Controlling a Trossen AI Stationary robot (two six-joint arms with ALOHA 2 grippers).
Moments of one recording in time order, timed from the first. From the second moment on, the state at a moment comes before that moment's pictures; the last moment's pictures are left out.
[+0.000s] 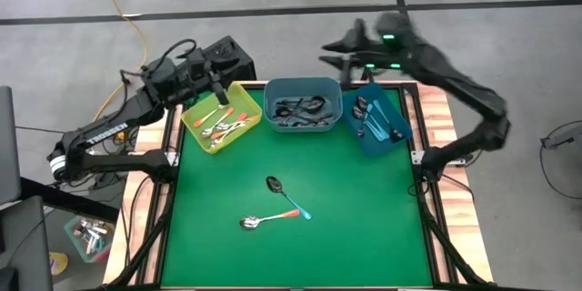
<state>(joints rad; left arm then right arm) 0.57 0.95 0.97 0.05 0.05 -0.19 -0.53 1.40 1.66 -0.52 -0.18 -0.24</state>
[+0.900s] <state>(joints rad) 0.16 0.93 0.96 0.01 -0.12 -0.13 -0.47 0.79 1.35 -0.70 -0.29 -0.11</state>
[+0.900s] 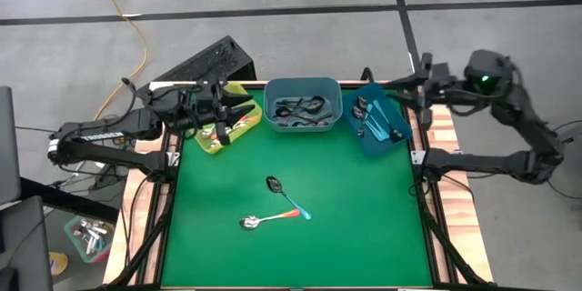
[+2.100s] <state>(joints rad) 0.15 0.38 0.93 -0.63 -0.28 -0.23 -0.34 0.78 0.72 0.24 -0.29 0.32</state>
